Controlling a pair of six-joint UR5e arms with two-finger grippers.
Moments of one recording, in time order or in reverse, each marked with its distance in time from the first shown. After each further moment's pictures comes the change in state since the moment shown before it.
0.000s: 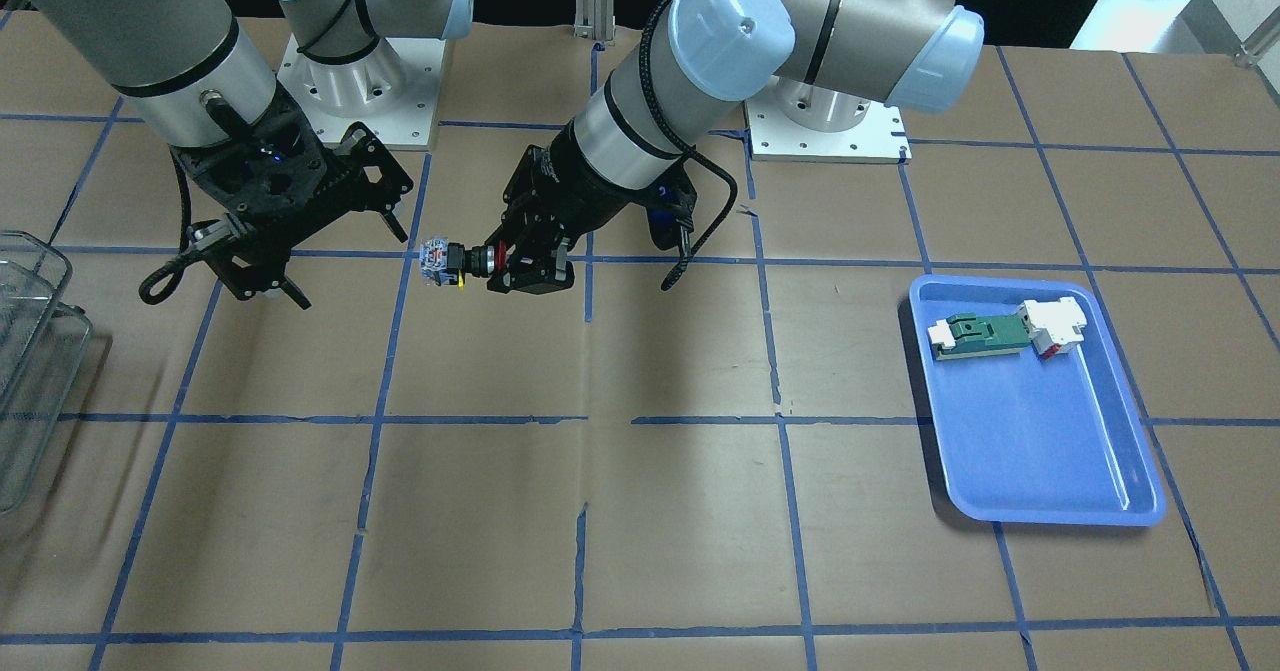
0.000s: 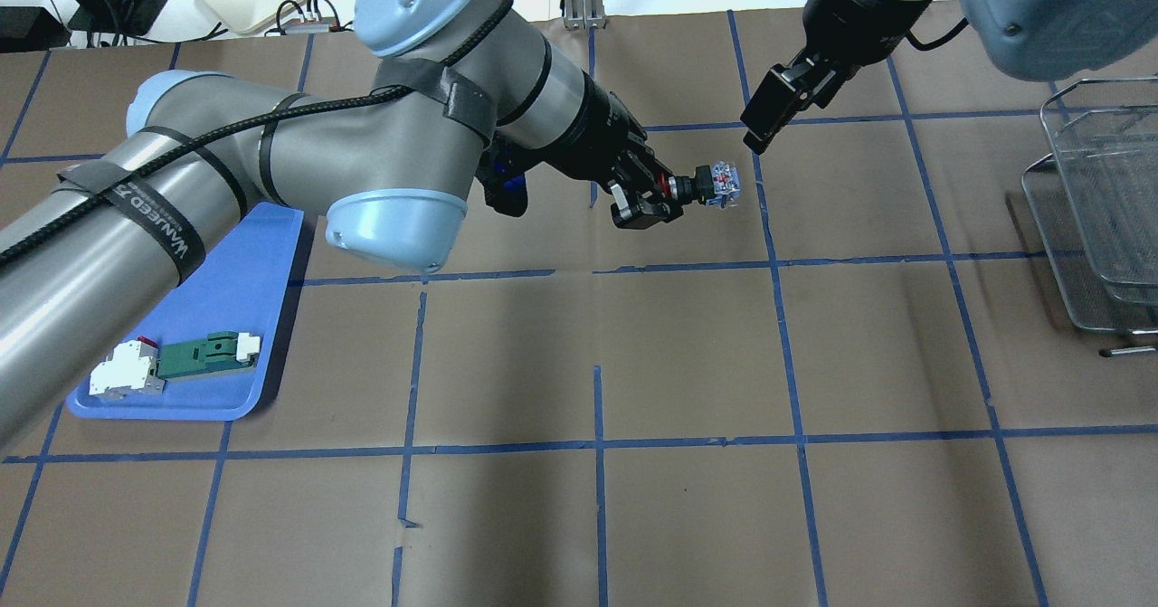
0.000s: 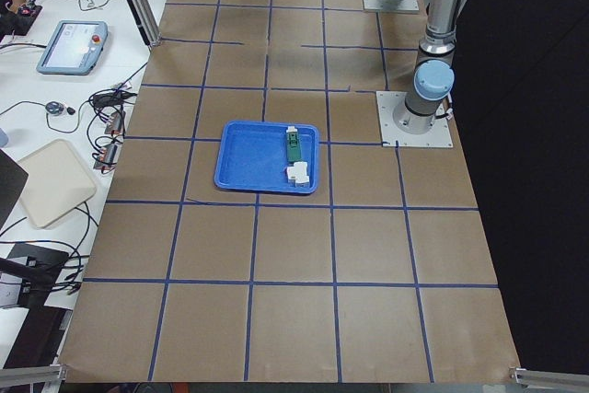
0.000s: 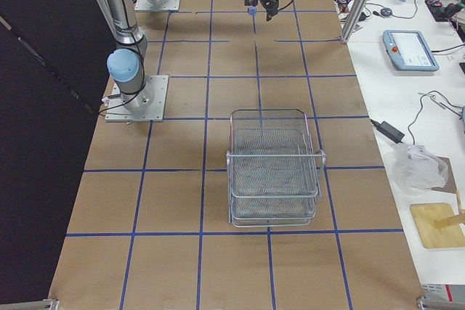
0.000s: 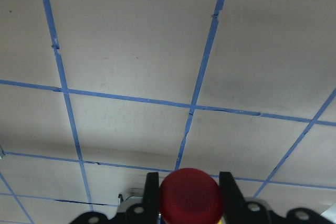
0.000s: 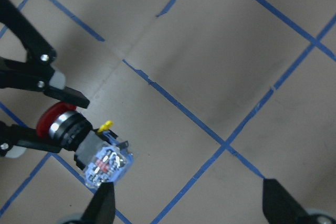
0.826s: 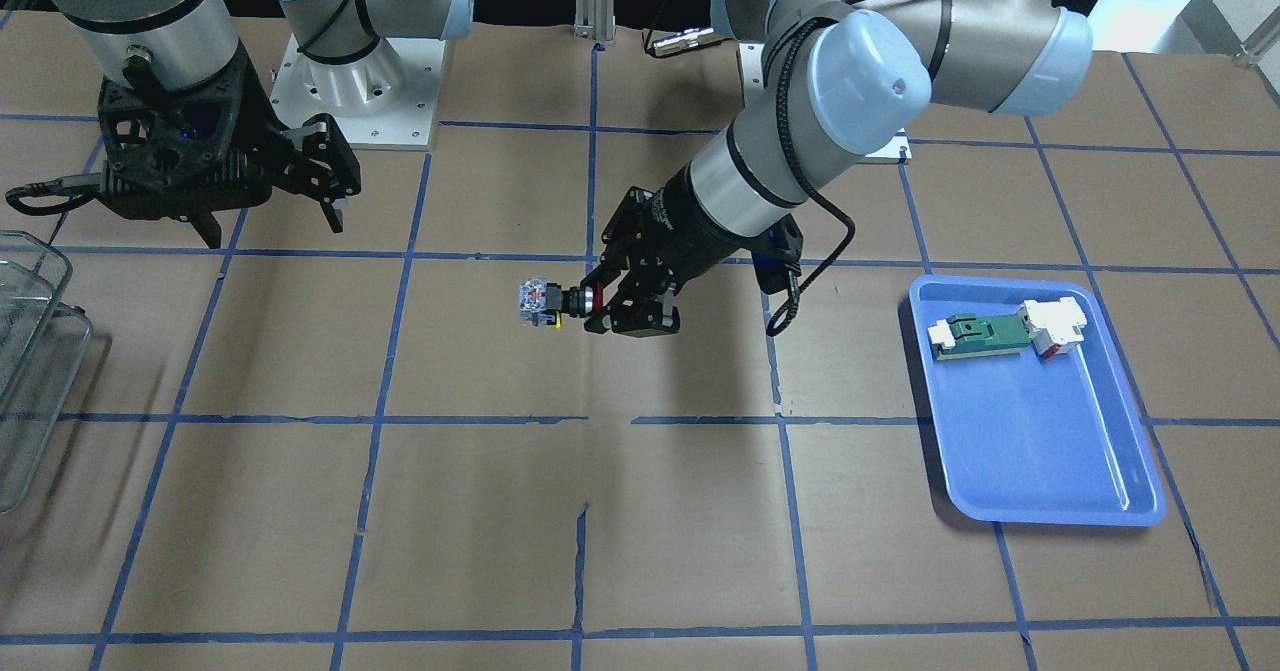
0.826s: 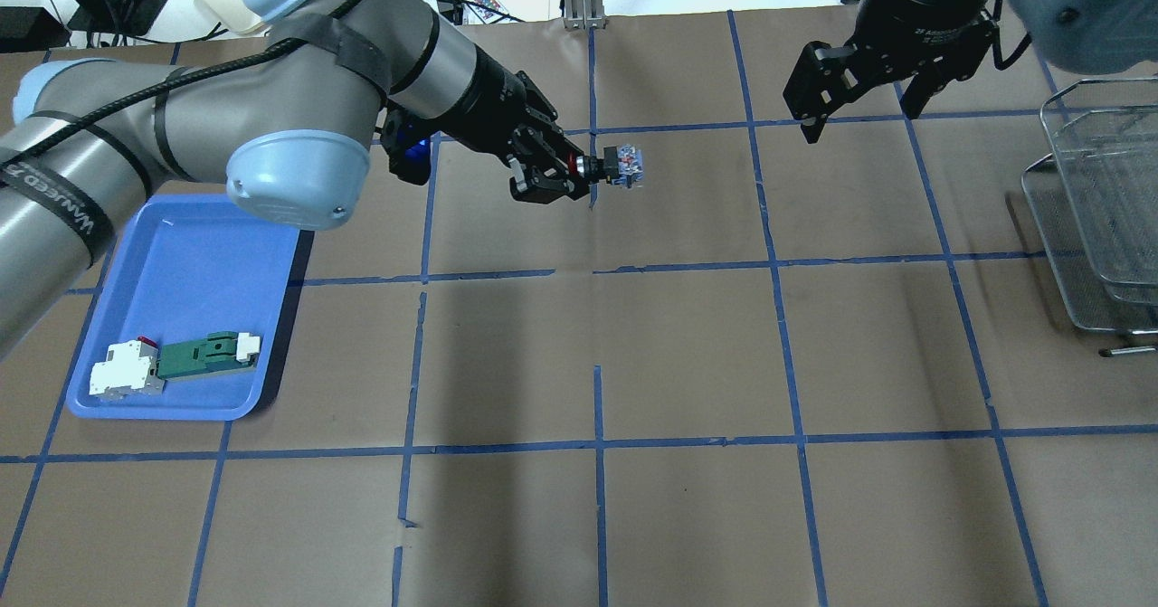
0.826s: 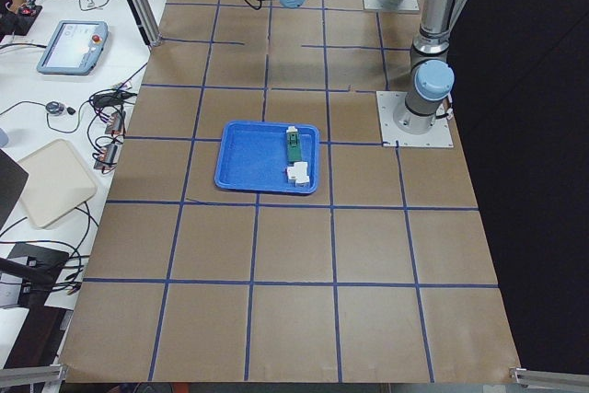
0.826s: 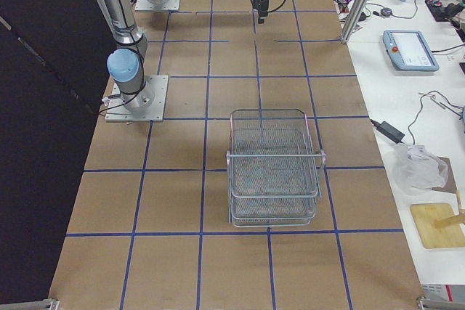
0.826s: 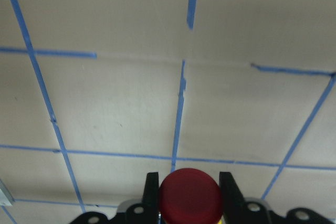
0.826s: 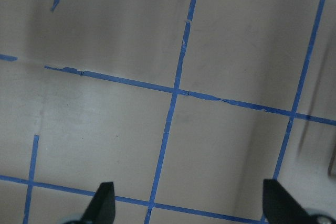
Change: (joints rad) left arm 0.139 0.016 0.000 -0.118 -0.001 0.197; right arm -0.003 -0.042 -0.011 0.062 -0.210 0.531
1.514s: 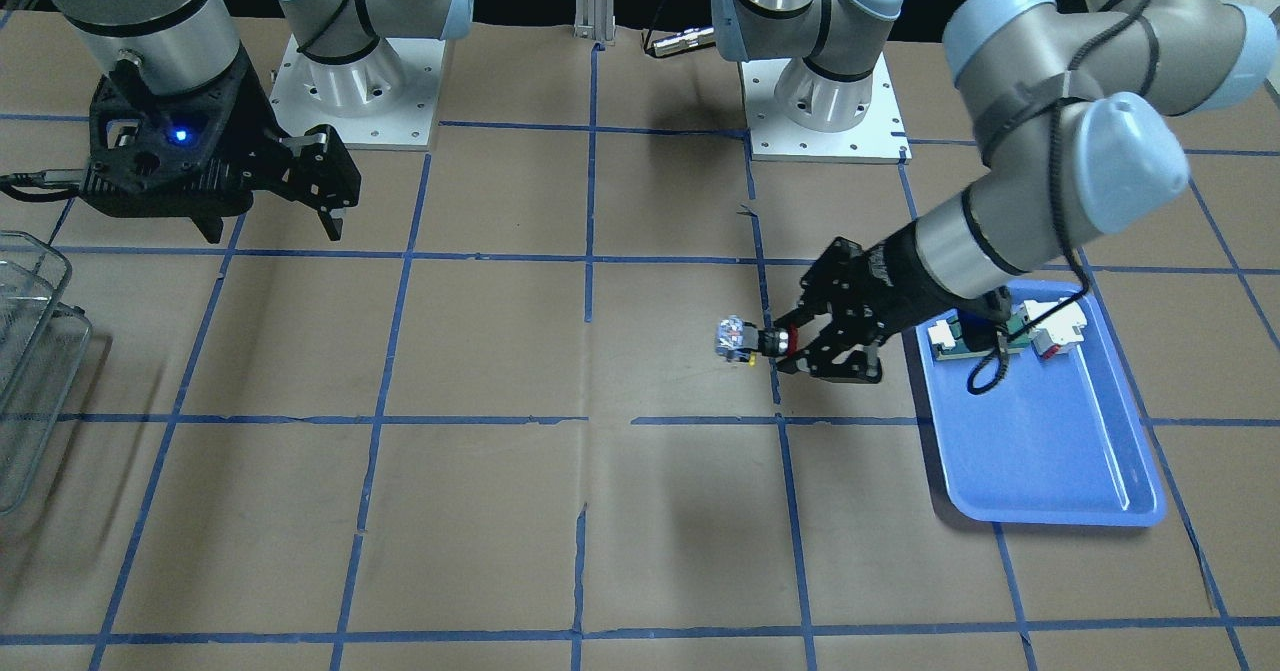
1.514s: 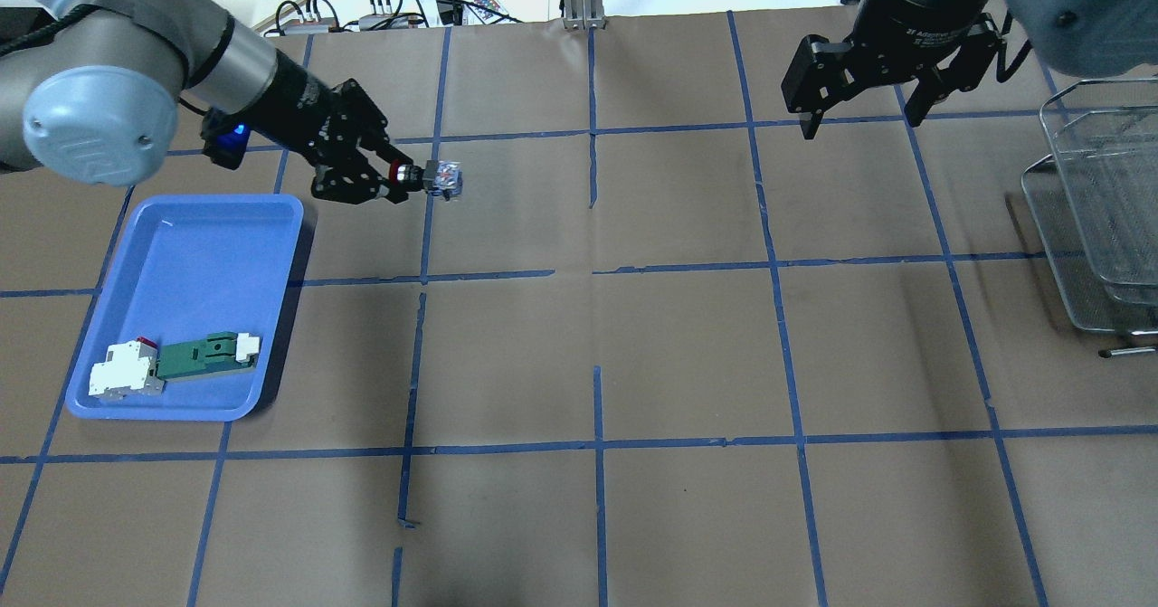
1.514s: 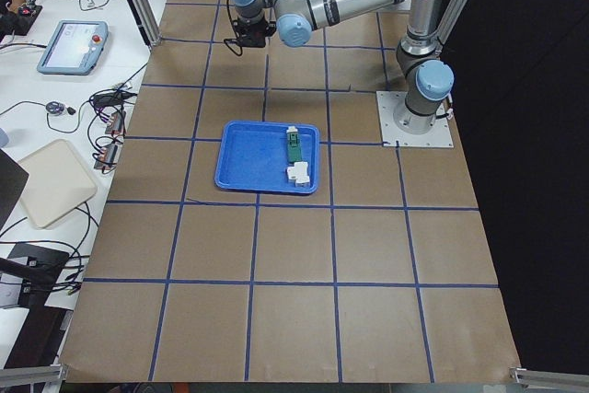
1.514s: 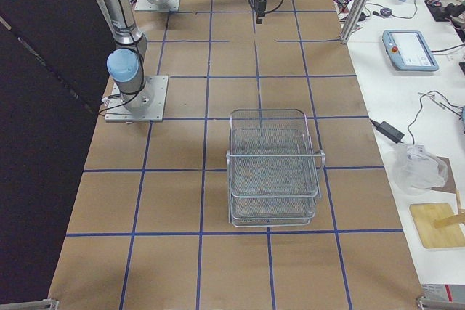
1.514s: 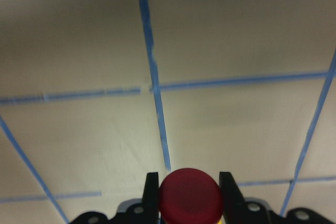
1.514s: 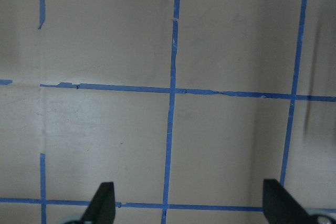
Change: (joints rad) left arm 0.282 0.015 0.007 -0.262 0.075 0.472; right arm -0.001 0.000 -0.001 -0.002 -0.014 0.172
